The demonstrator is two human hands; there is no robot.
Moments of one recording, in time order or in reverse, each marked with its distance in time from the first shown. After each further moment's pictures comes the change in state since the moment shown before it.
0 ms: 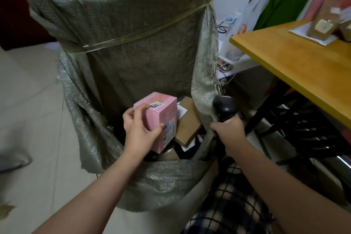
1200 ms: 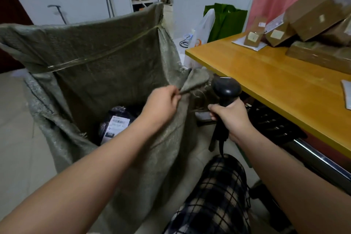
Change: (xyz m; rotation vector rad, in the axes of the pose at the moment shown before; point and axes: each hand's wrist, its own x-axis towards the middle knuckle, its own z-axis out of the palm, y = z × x) left_hand 0.000 0.171 0.043 0.278 -0.263 0.516; right_hand -0.027 -0.032 -0.109 0.216 0.074 -0.231
